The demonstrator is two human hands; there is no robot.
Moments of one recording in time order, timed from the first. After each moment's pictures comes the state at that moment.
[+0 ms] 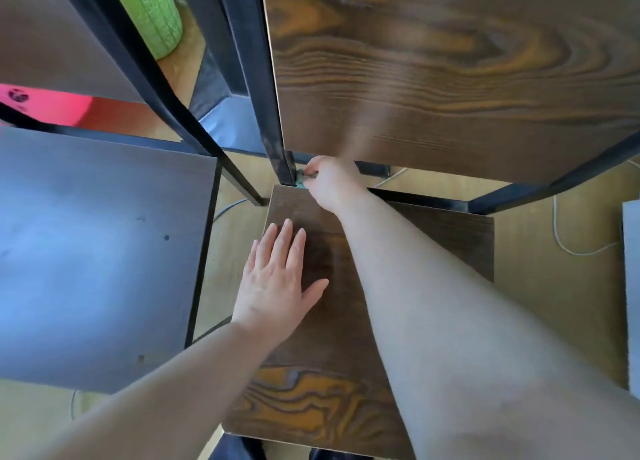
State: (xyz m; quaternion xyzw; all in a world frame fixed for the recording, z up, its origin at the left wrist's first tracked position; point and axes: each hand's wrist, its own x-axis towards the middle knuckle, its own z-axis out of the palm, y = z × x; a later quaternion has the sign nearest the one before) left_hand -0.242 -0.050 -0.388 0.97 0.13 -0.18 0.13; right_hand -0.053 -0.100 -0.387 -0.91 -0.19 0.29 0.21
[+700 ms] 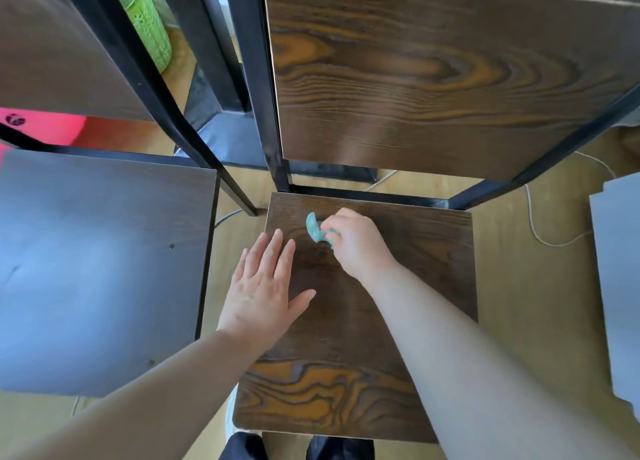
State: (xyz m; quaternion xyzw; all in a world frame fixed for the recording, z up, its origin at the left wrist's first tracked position) left_hand -0.262 -0.033 -0.369 0.98 0.08 -0.17 0.11; right_hand -0.130 -0.166 -0.379 -0.93 -0.18 0.24 0.22
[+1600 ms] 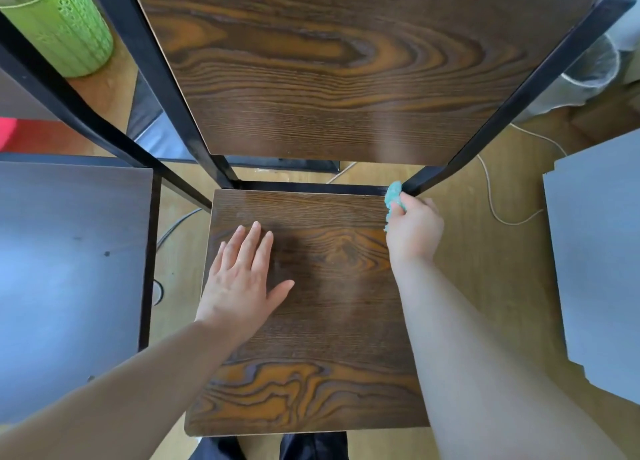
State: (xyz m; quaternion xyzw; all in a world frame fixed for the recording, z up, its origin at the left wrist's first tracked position) left_hand -0.236 -0.069 -0.380 0.97 0.06 -0.19 0.11; right_hand -0.085 -0.288 -0.382 -0.95 0.16 0.05 0.24
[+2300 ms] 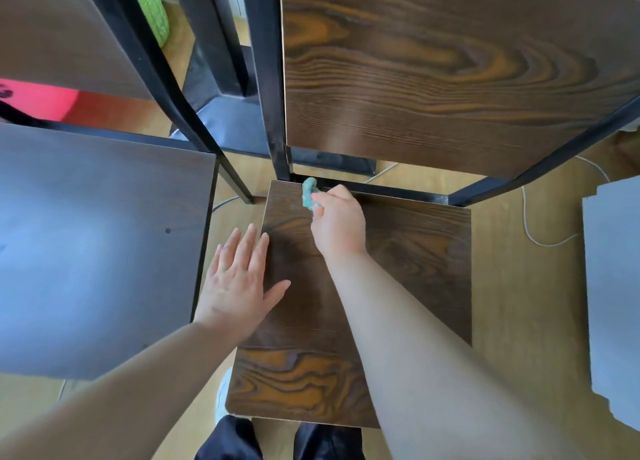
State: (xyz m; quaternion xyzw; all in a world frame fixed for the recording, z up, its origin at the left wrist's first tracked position) left_hand -0.280 -0.009 -0.385 0.96 0.14 -0.20 0.12; right_hand -0.134 -0.125 -0.388 -0.96 -0.09 0.15 0.23
